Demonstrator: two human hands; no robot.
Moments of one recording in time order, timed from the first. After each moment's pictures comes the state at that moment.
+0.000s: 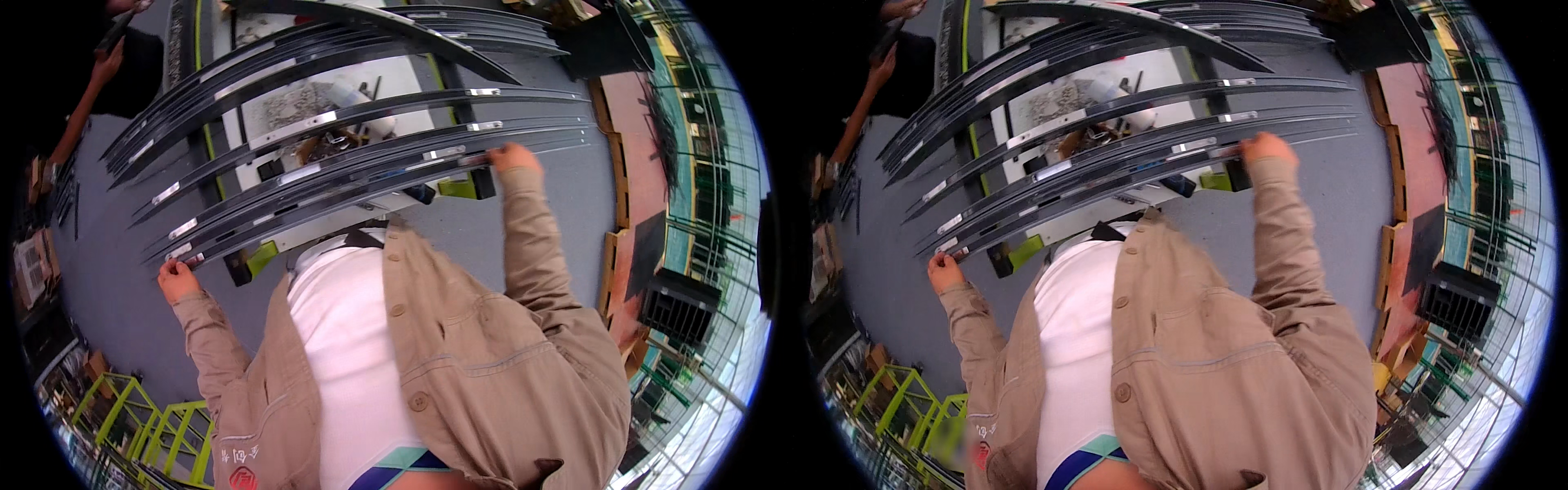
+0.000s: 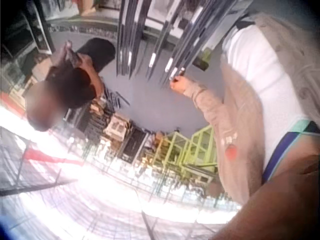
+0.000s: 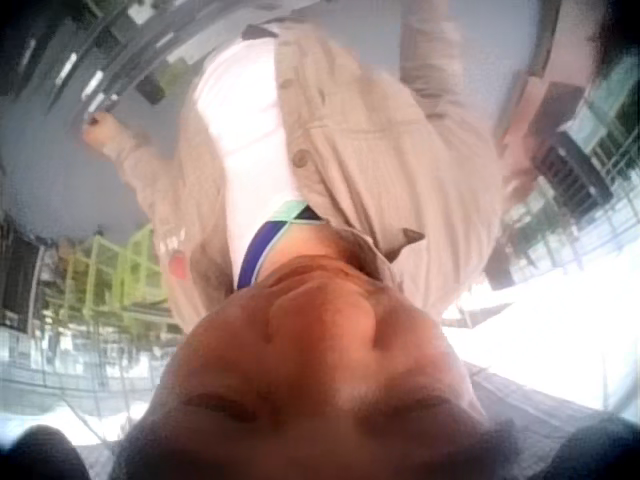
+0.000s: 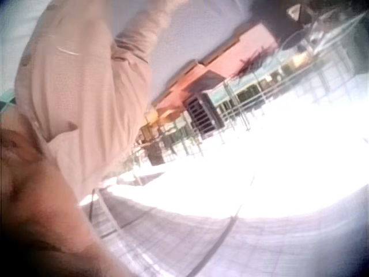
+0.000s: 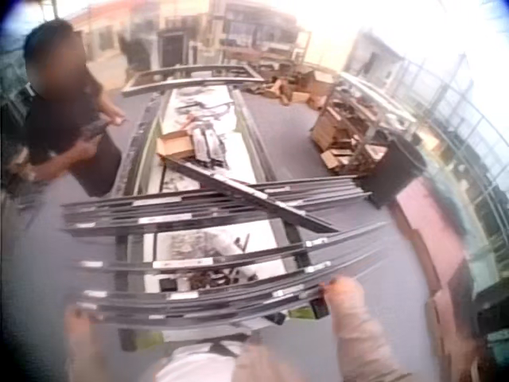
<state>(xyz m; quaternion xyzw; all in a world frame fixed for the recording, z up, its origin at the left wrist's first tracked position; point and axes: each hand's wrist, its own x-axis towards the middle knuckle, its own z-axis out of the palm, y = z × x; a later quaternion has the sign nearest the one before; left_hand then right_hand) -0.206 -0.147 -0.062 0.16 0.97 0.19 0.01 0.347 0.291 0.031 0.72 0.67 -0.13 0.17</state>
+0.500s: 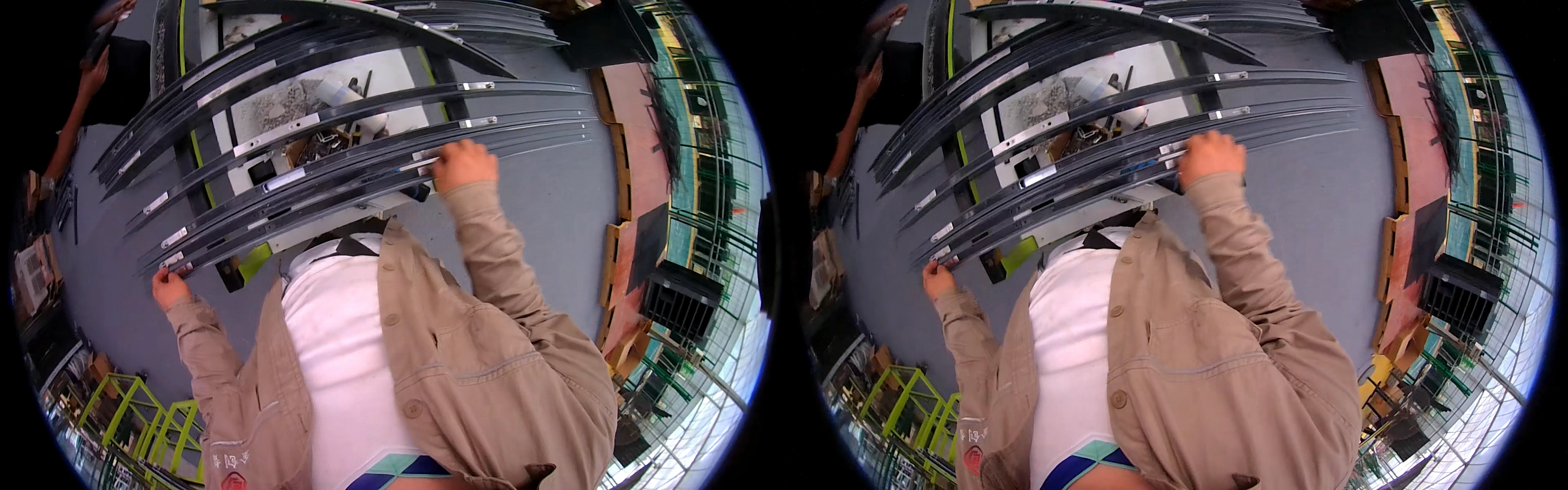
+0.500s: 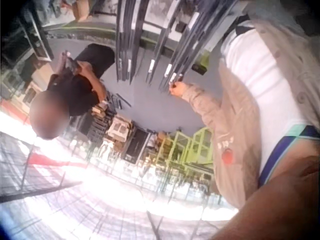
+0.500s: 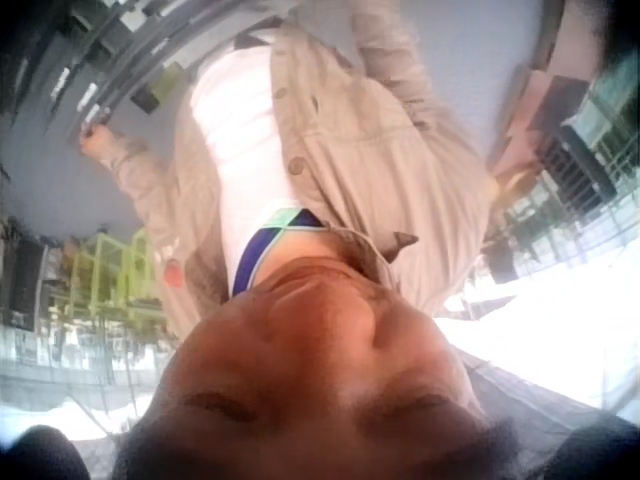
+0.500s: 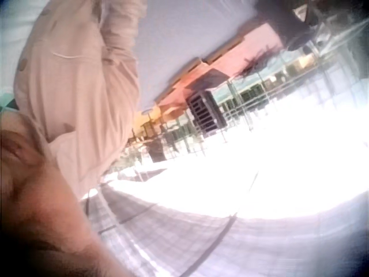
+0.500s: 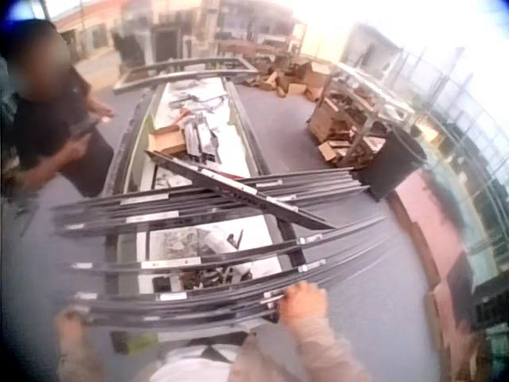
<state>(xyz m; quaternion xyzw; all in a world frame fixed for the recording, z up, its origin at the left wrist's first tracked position) -0.239 -0.165 -0.086 0.18 0.97 0.19 0.02 0.281 0.222 0.033 0.56 0.83 -0.03 0.03</state>
